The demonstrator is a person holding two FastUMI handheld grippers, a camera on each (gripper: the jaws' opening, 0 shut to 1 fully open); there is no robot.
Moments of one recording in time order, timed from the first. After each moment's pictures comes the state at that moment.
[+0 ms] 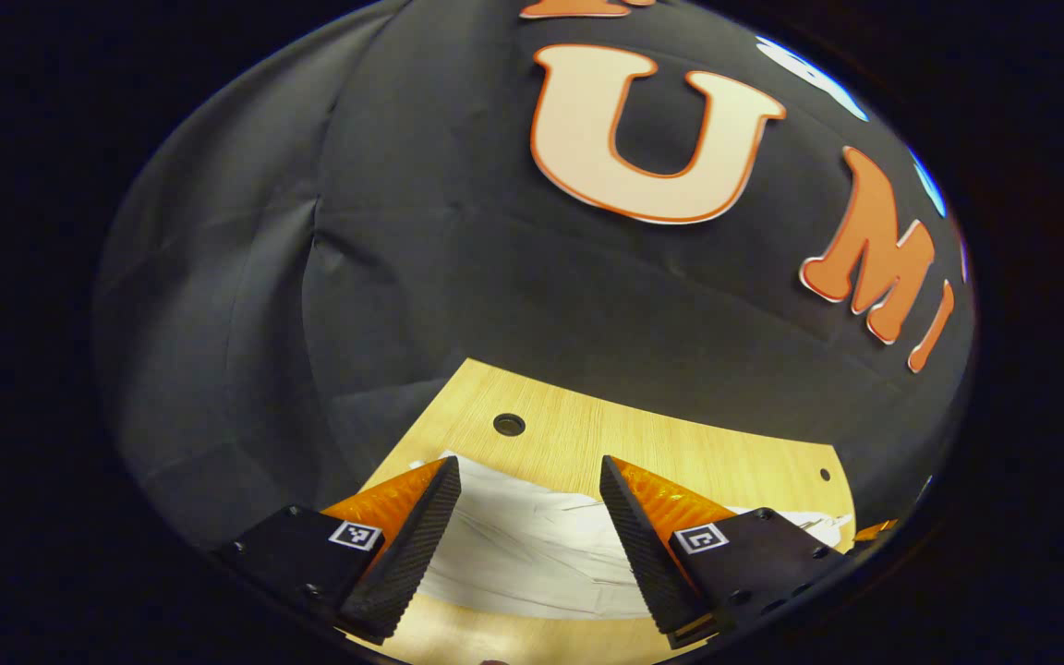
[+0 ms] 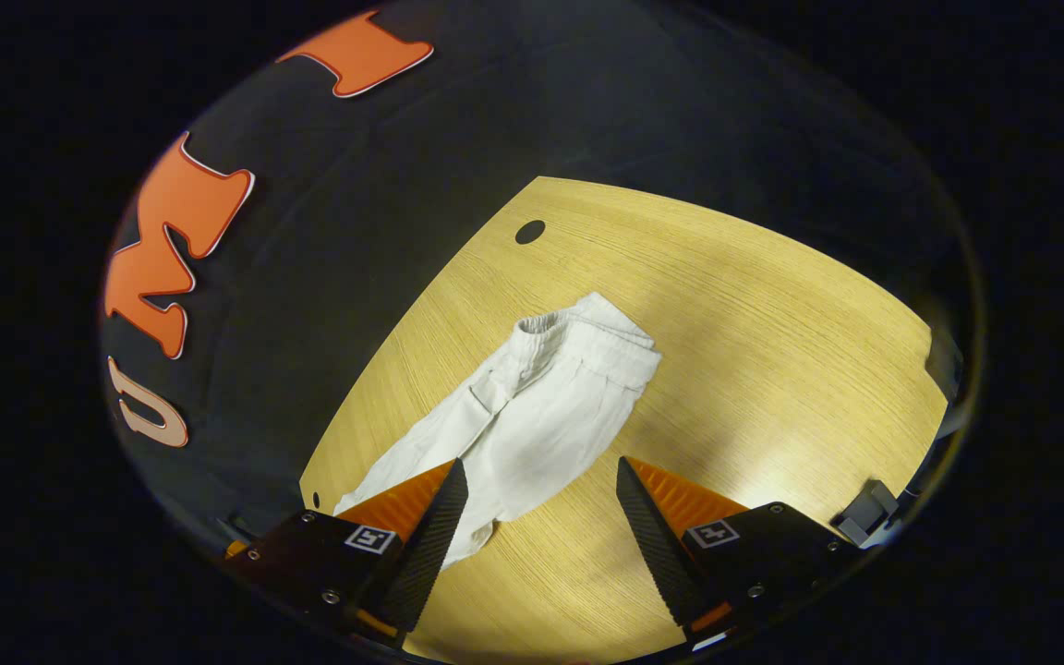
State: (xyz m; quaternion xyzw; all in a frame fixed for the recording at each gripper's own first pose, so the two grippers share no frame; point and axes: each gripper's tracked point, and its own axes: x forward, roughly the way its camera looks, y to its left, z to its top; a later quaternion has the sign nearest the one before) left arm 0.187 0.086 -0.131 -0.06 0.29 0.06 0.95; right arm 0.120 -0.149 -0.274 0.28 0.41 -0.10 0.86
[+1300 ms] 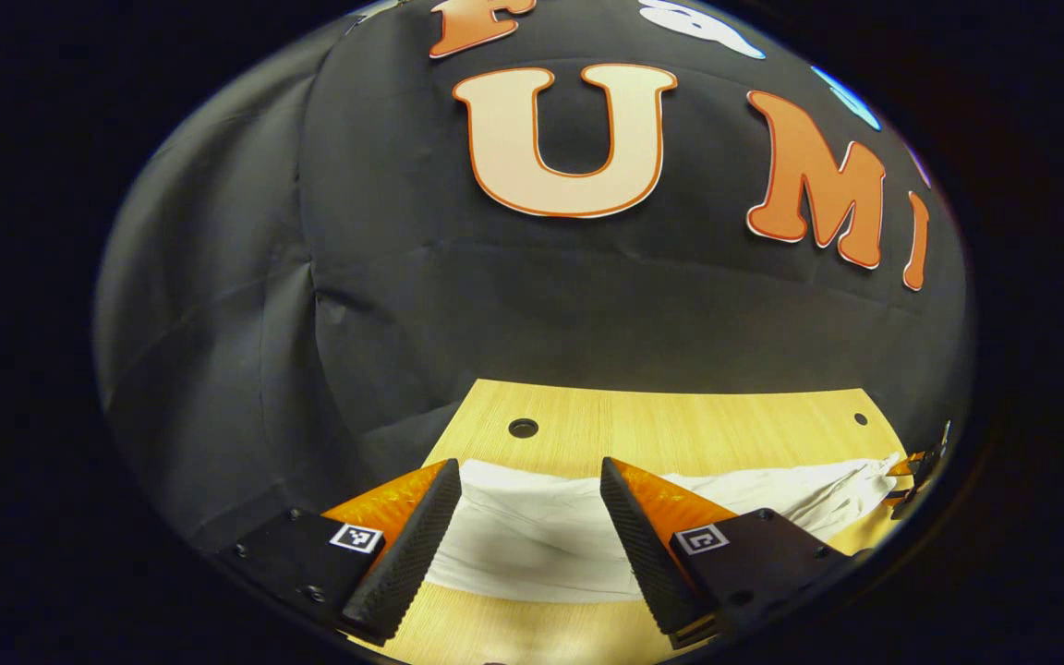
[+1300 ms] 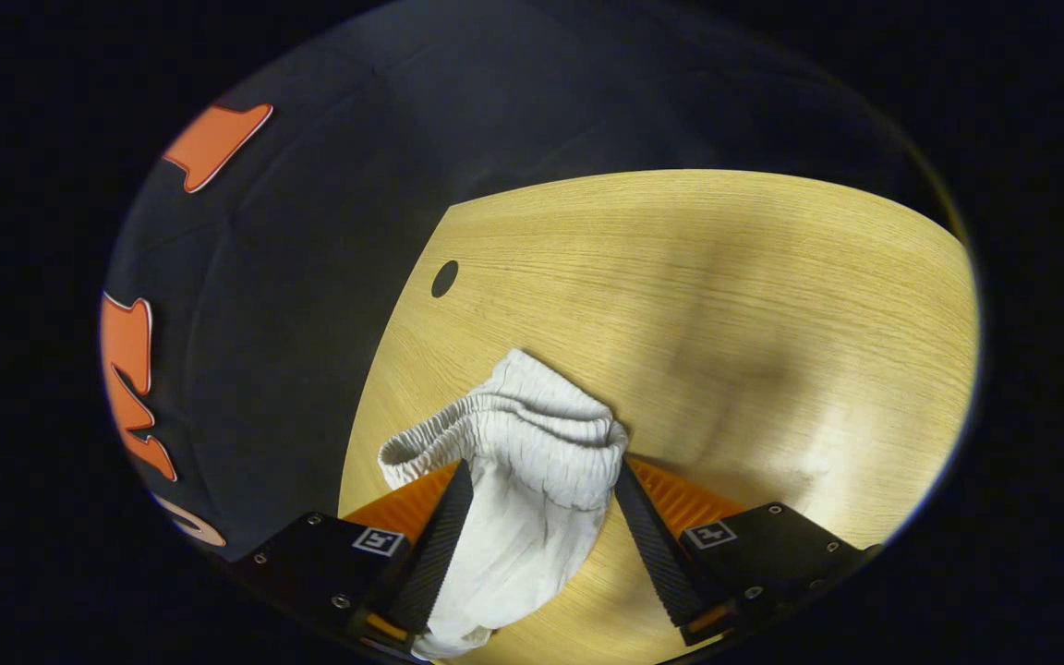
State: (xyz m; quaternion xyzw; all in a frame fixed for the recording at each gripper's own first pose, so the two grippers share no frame) left arm 0.183 0.079 -0.122 0.04 0.27 0.07 0.96; right arm 0.207 -0.211 -0.356 0.39 0.36 -0.18 0.83
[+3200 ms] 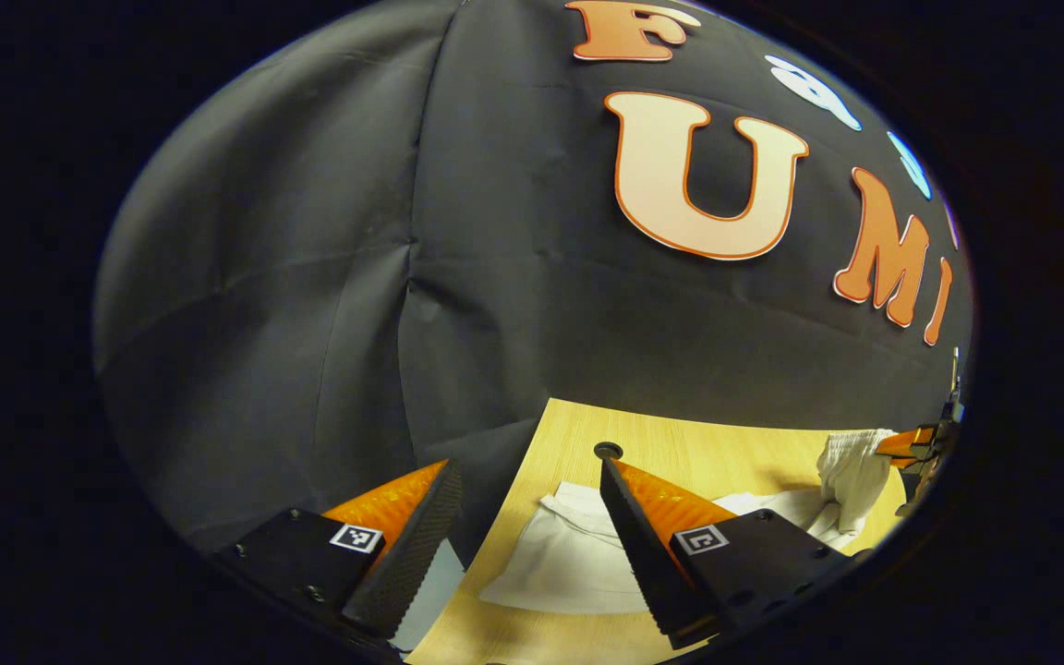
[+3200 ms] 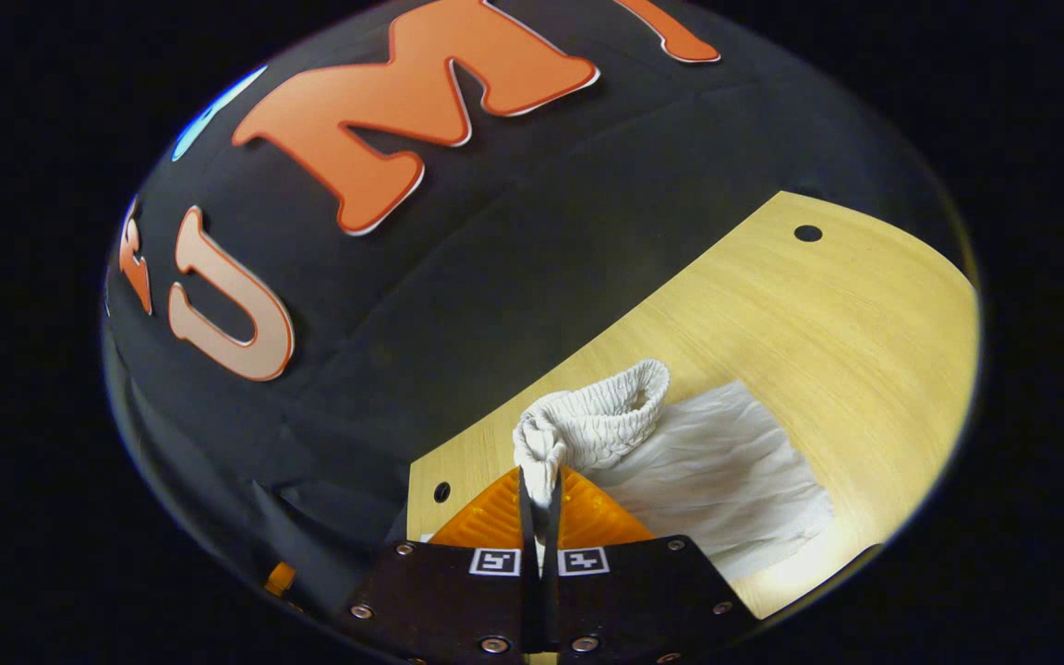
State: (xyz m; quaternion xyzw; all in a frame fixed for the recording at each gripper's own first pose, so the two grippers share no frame) left arm 0.189 0.082 -0.114 -0.02 0.24 0.08 0.97; right arm 0.128 -0.080 -0.150 0.22 0.34 0.08 0.91
